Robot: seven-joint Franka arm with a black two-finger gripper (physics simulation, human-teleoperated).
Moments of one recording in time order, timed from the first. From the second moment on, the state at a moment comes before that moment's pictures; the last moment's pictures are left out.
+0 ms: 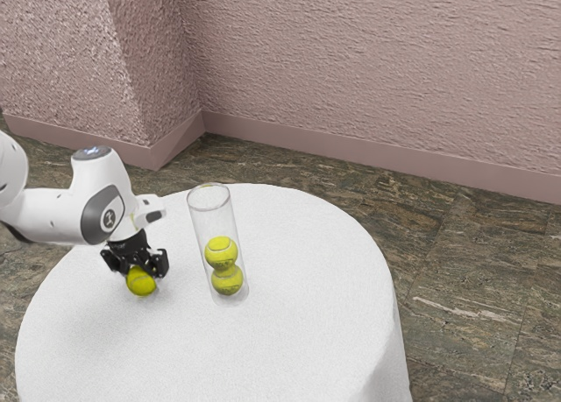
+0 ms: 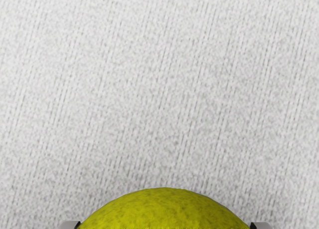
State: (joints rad) arm 0.00 0.17 0.22 -2.37 -0.10 2.56 0.04
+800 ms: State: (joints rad) arm -0.05 -0.04 0.15 -1.95 0.33 2.03 -0.13
